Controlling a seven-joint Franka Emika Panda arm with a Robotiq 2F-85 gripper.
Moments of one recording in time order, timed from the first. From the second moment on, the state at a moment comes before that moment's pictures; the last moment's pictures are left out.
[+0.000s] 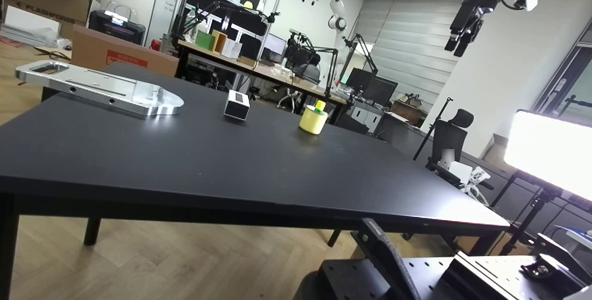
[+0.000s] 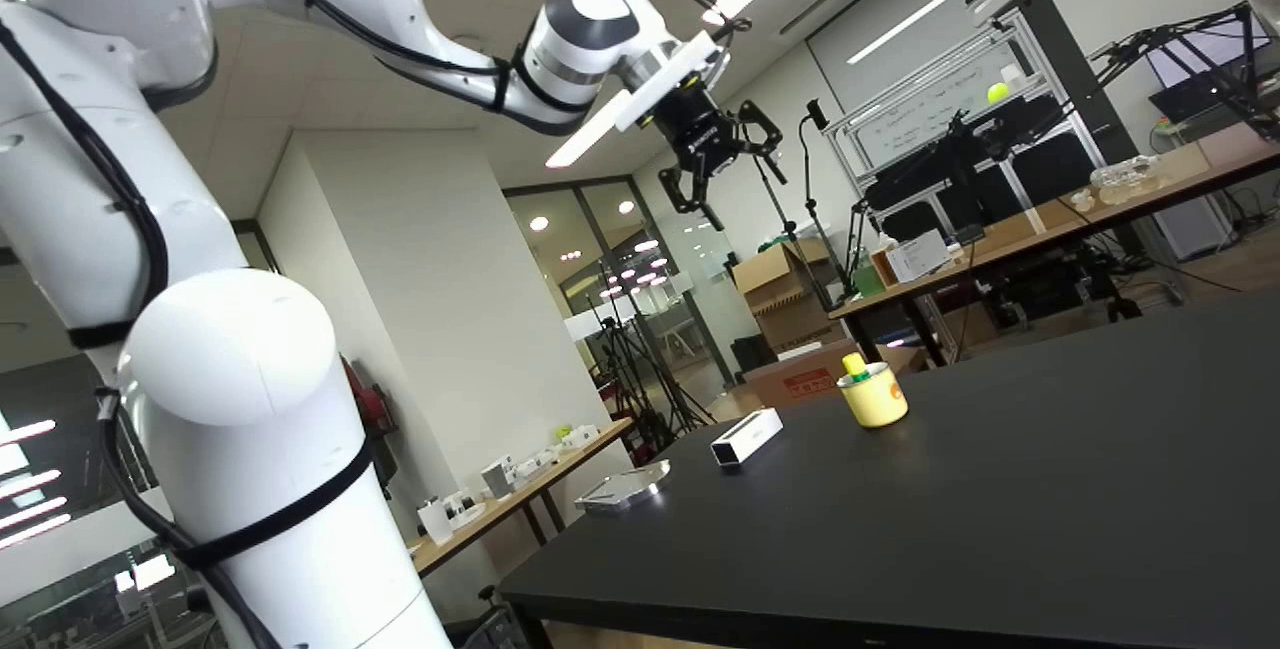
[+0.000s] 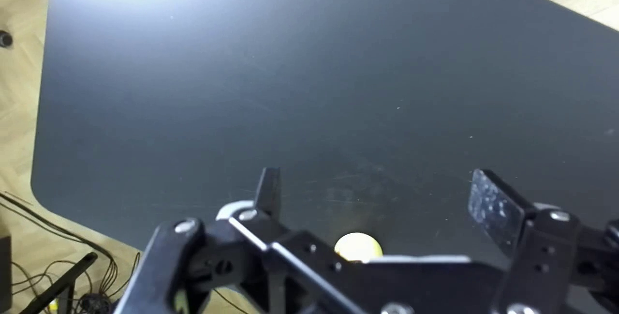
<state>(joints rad) -0.05 -0.15 -0.19 -2.16 -0.16 2.12 -0.56</state>
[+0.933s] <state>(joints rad) -0.09 0.45 -0.06 -1.56 -0.09 2.14 -0.63</state>
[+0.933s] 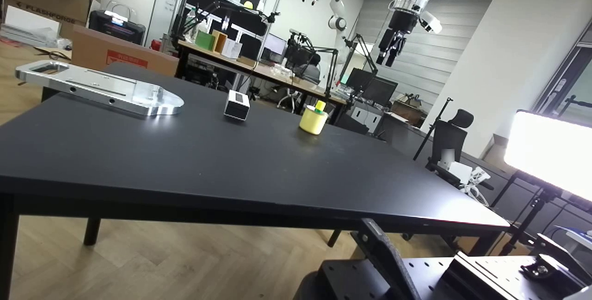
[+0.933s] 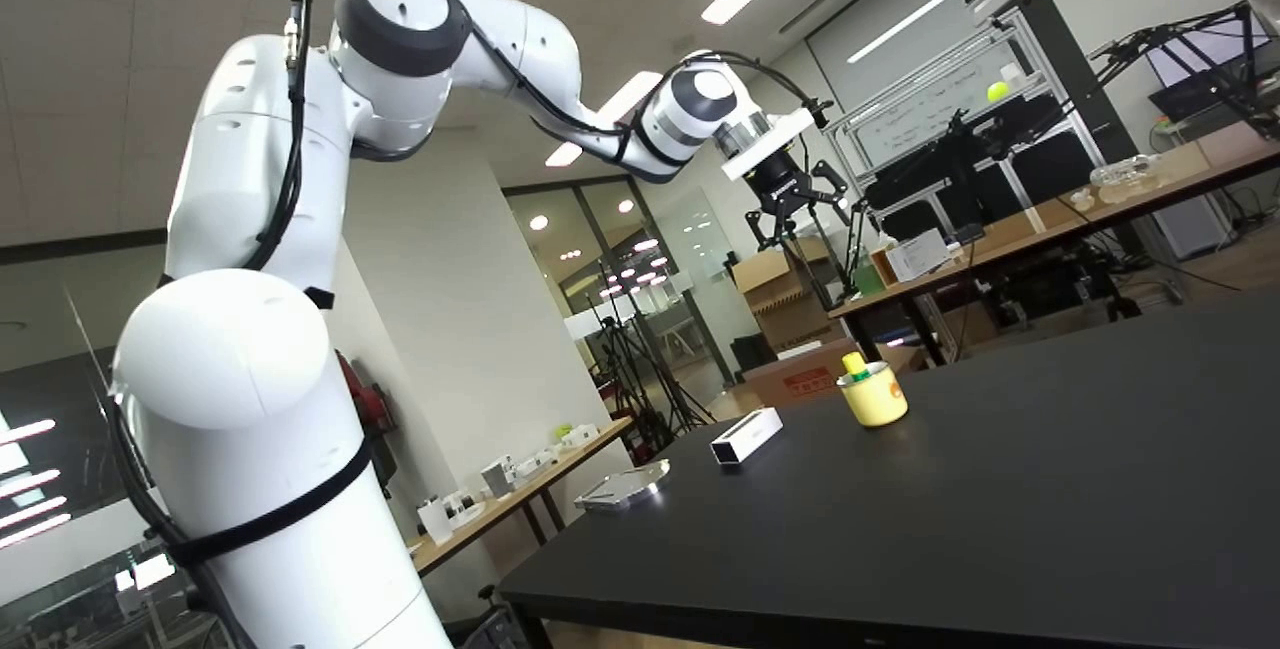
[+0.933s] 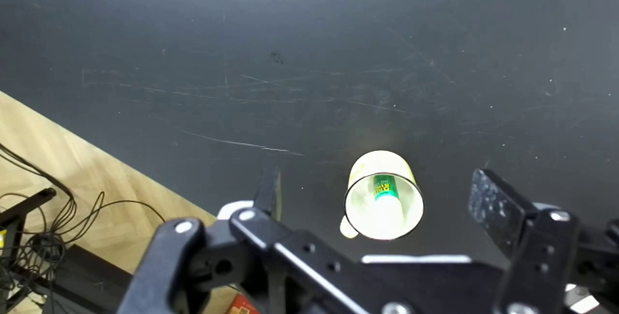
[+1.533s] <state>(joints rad) -0.09 0.46 -0.06 -1.55 -0.10 2.14 -0.63</state>
